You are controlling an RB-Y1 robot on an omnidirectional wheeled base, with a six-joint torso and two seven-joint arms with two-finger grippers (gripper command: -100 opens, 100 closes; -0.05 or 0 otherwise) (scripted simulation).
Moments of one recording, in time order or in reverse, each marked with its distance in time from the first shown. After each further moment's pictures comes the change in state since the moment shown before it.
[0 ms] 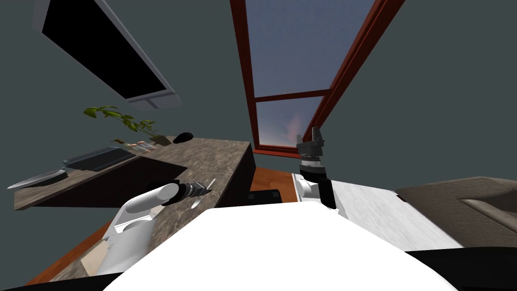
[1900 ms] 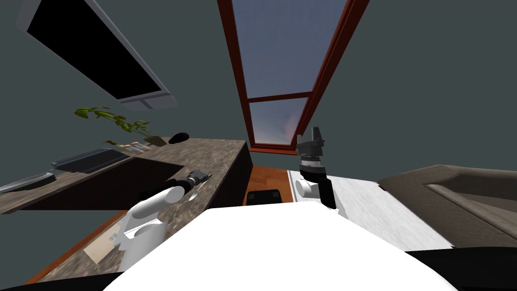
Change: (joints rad) left arm 0.014 -0.175 0.014 -0.125 -0.132 -0.498 -0.125; right arm 0.000 0.000 0.000 0.000 0.000 0.000 0.000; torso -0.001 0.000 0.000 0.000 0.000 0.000
